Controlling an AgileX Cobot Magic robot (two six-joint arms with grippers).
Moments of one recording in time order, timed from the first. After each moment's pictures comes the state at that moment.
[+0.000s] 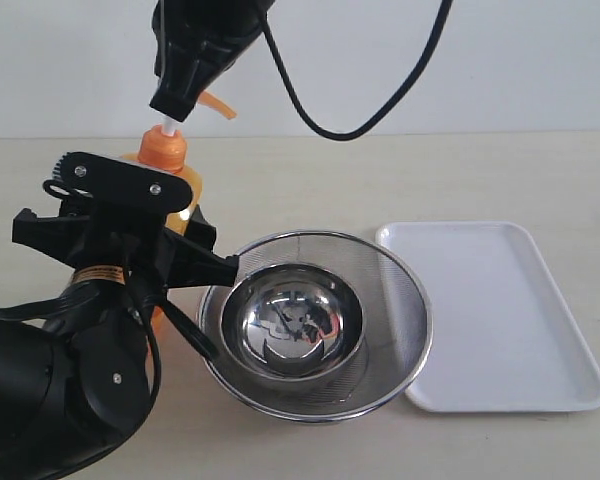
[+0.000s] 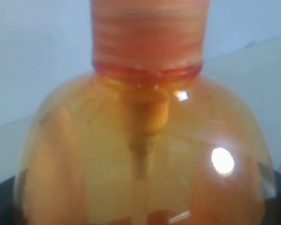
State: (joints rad) left arm -0.93 1.77 -0.63 -1.19 -1.12 0.81; right arm 0.79 1.84 -1.89 0.15 0.94 -0.76
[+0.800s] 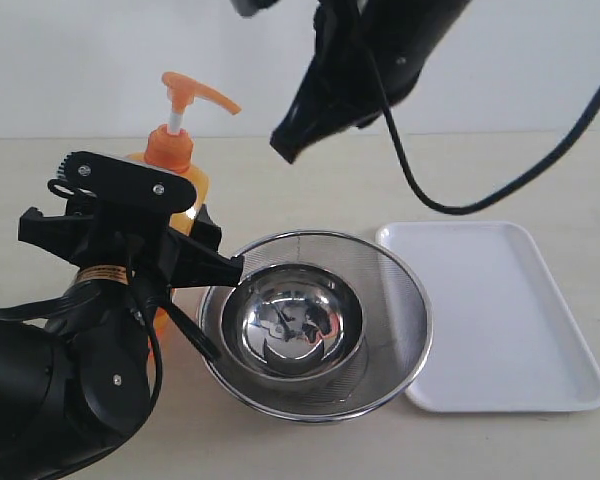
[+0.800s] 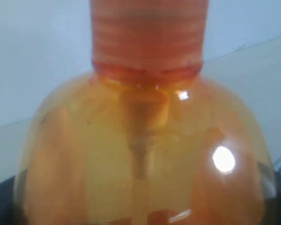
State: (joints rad) left arm -0.93 1.77 -0.63 -1.17 -1.11 0.80; right arm 0.76 1.62 -1.46 -0.34 0.88 0.01
